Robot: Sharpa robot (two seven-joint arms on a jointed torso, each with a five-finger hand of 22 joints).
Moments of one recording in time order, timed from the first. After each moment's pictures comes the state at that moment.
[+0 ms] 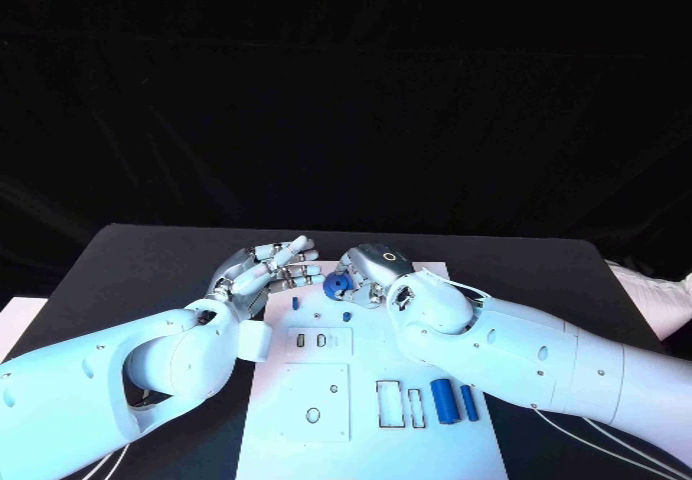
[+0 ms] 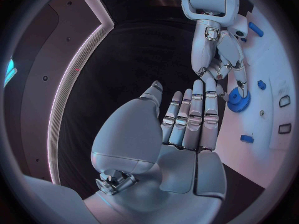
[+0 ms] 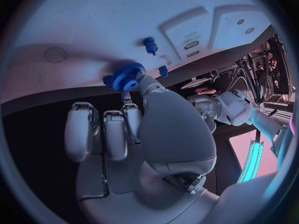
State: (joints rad) left arm 1.15 -0.88 0.01 1.71 0.11 -0.39 0.45; left_hand 1.38 0.01 0.09 0.18 0.07 0.93 0.23 0.07 0.07 0.99 0.18 0.08 0.07 1.10 0.12 0.14 0.20 0.17 1.00 0.23 0.23 0.09; right arm 1.08 -0.52 0.12 1.39 -1.83 -0.38 -0.38; right_hand 1.40 -0.09 0.20 0.17 0.23 1.04 0.12 0.17 0.09 1.45 0.02 1.30 1.31 1.47 -0.05 1.49 1.31 0.08 1.44 0.05 1.38 1.20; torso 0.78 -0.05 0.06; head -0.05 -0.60
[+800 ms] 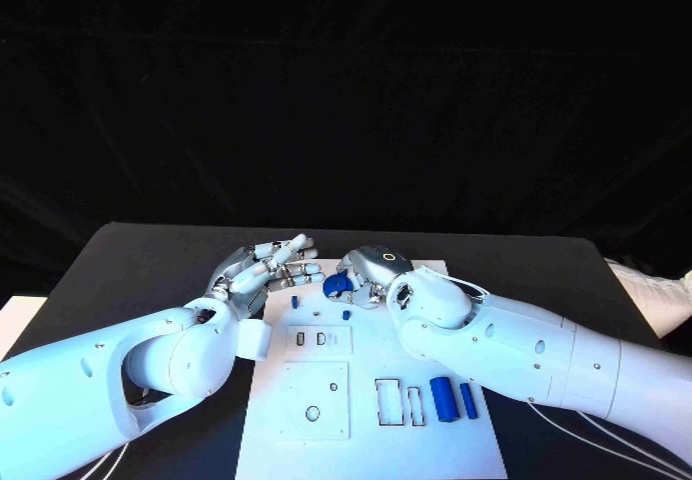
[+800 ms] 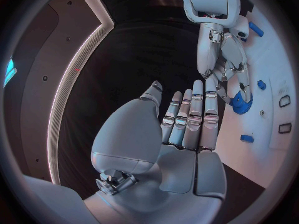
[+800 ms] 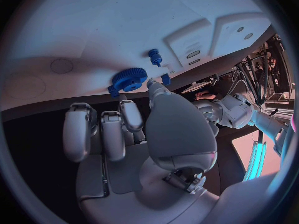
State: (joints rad) left arm 1.15 -0.88 0.01 1.71 0.11 -0.39 0.45; left_hand 1.38 0.01 0.09 0.18 0.07 0.93 0.23 0.07 0.07 0.99 0.18 0.08 0.07 1.10 0.12 0.14 0.20 0.17 1.00 0.23 0.23 0.09; right arm 1.09 -0.52 0.11 1.37 -1.80 -0.33 -0.36; right_hand 1.24 -0.11 0.12 0.29 0.17 0.90 0.16 0.06 0.08 1.38 0.07 1.21 1.30 1.47 -0.01 1.50 1.31 0.08 1.44 0.09 1.39 1.22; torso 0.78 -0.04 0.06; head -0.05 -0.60
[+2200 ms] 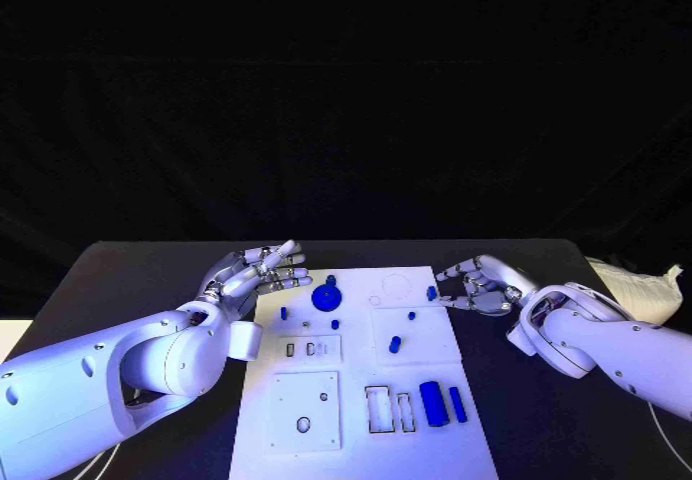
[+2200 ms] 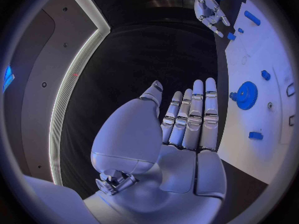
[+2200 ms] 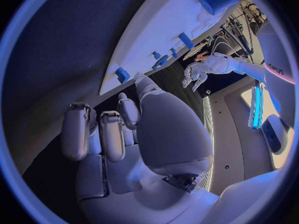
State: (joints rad) left arm 1.15 -0.89 0.01 1.65 0.10 -0.37 0.45; left_hand 1.38 0.01 0.09 0.17 0.07 0.93 0.23 0.07 0.07 0.99 0.18 0.08 0.07 1.11 0.13 0.13 0.20 0.17 1.00 0.23 0.23 0.09; right arm 1.03 -0.94 0.13 1.35 -1.18 -0.38 0.20; right_hand 1.42 -0.10 0.12 0.15 0.23 0.92 0.16 0.07 0.08 1.35 0.07 1.18 1.28 1.47 -0.01 1.51 1.31 0.08 1.42 0.09 1.38 1.20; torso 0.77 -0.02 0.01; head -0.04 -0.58
